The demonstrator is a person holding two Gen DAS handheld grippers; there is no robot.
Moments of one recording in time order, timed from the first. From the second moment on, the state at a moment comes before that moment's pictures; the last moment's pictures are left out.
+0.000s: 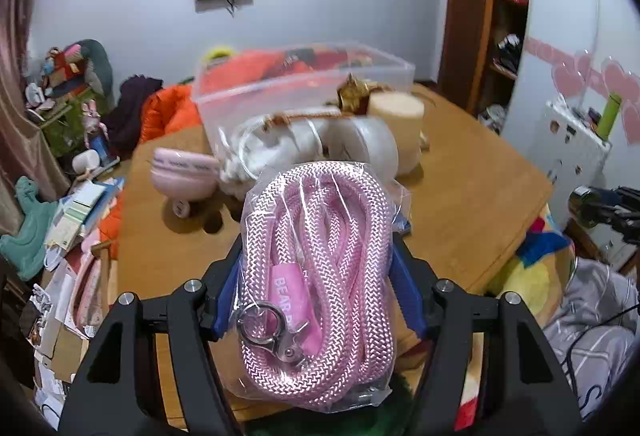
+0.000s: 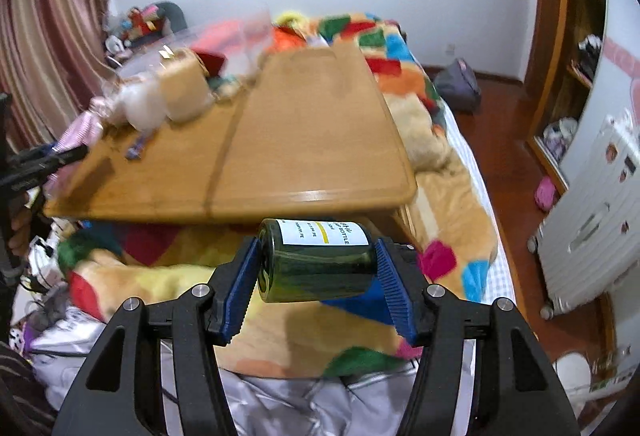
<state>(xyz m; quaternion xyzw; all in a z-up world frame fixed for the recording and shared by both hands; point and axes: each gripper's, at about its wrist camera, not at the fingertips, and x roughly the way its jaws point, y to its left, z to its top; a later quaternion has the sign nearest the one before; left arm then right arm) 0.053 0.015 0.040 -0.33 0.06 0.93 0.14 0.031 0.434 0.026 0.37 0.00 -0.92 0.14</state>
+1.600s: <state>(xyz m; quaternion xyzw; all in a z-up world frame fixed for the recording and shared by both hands) -0.147 0.004 0.113 -0.36 -0.01 0.93 0.11 -0.223 0.266 0.116 0.29 0.08 -0.90 0.31</state>
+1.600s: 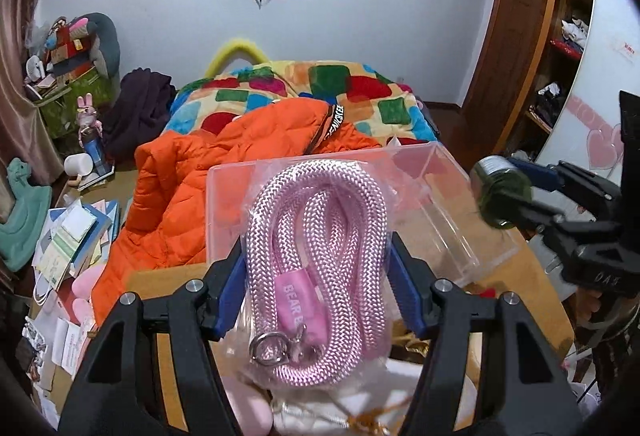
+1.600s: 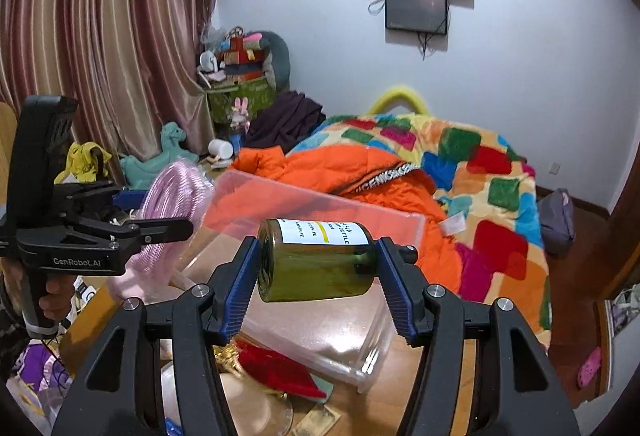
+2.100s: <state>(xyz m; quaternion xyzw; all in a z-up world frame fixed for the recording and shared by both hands) -0.190 0.025 0.081 -0.40 0.04 0.91 0.11 -0.261 0.239 0.071 0.34 0.12 -0.88 0.32</state>
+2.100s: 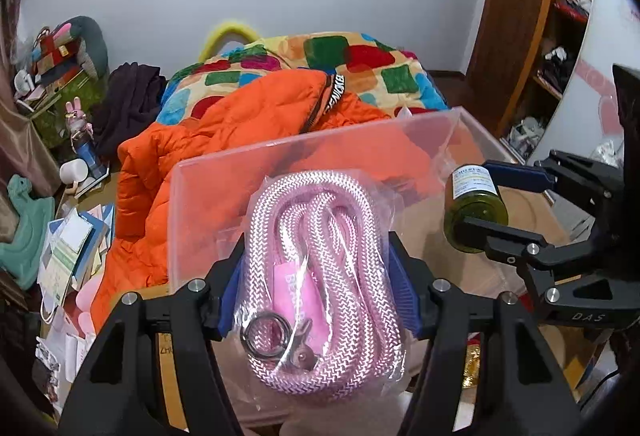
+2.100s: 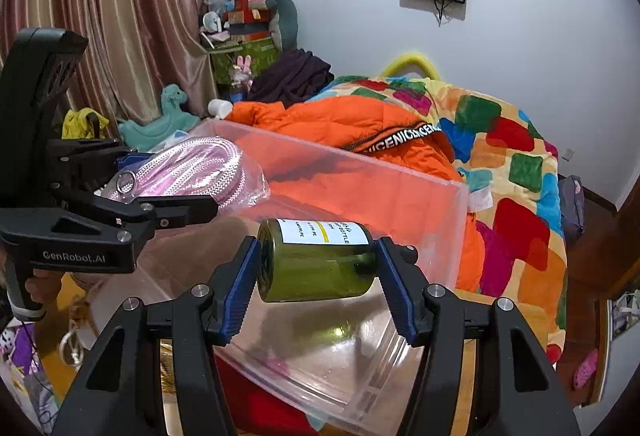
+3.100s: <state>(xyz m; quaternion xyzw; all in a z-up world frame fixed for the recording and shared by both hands) -0.145 0.024 0.116 -0.35 0.07 0.93 0.09 -0.224 0.248 0.088 0.29 0.17 -0.90 0.27</state>
